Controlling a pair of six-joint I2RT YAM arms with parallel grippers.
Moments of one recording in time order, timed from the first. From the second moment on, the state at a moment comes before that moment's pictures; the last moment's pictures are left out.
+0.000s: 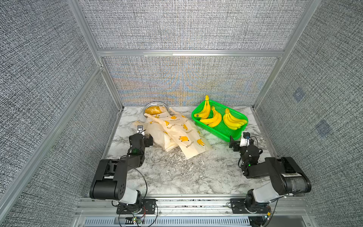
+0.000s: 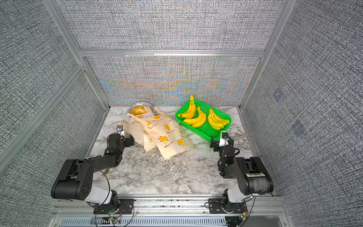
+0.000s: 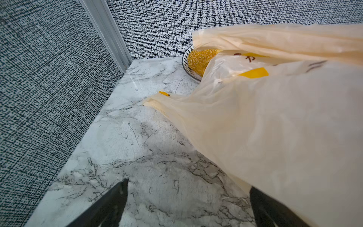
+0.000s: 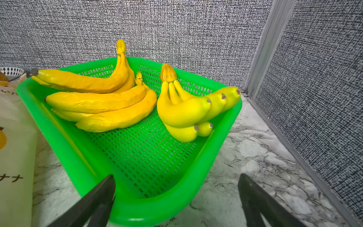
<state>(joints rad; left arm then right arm) -0.09 1.48 0.46 0.60 -0.18 0.04 0.03 1.53 0.21 1.19 0.05 -0.02</state>
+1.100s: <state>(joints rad) -0.09 1.47 0.45 0.60 -0.18 0.04 0.03 1.53 0.21 1.19 0.05 -0.02</state>
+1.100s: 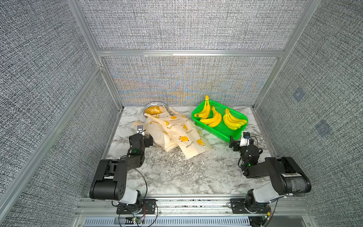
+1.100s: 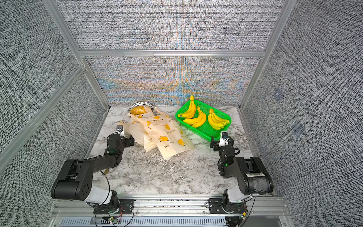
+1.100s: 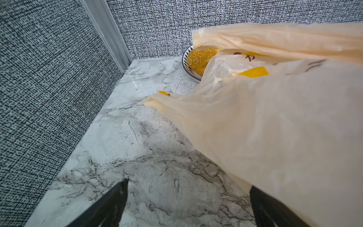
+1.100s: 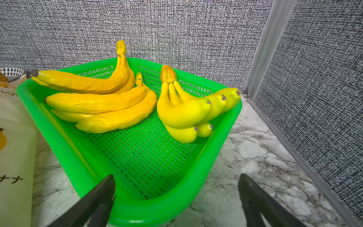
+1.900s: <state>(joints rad) -0.09 0.68 0.86 -0.42 -0.34 -0.42 0.04 0.71 0.56 0.22 -0.01 0.29</state>
